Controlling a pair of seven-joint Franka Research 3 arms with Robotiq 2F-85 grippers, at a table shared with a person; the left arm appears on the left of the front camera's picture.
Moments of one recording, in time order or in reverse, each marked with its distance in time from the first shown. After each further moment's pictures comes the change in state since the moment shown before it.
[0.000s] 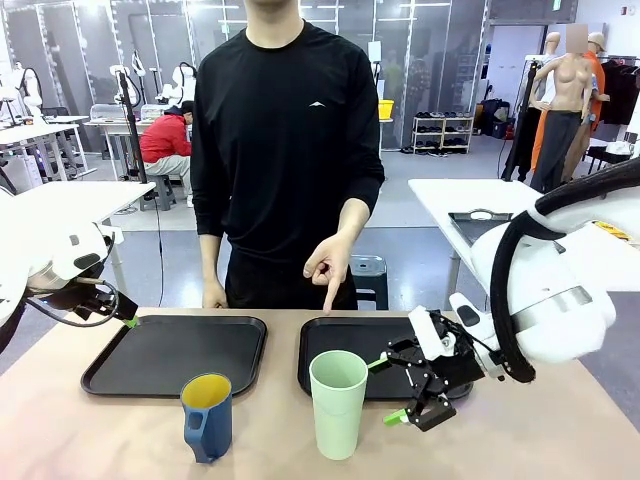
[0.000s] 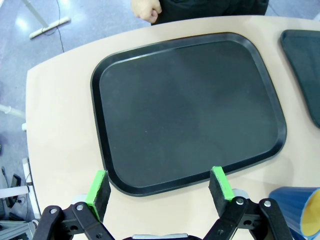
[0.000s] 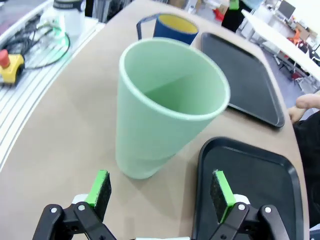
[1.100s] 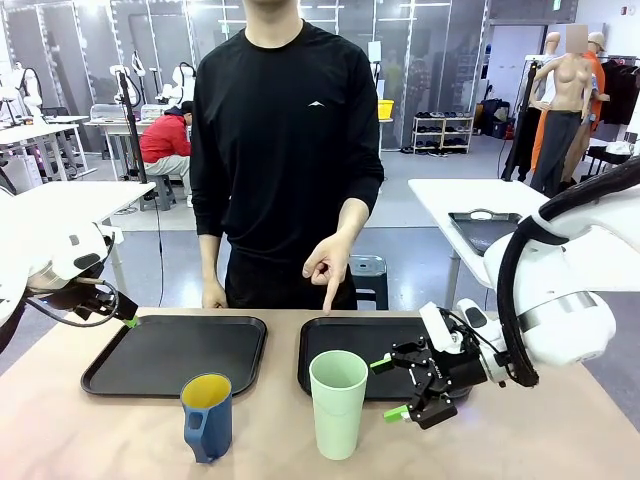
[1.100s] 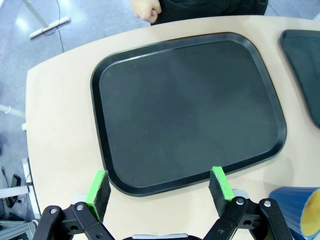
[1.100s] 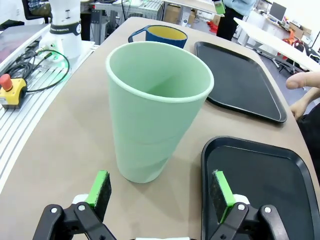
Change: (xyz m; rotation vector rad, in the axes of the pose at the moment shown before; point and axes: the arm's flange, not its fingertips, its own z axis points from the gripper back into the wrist) left arm 0.000 0.000 0.000 0.000 0.000 0.000; right arm -0.025 -0.001 -0.002 0.010 -0.085 -0.100
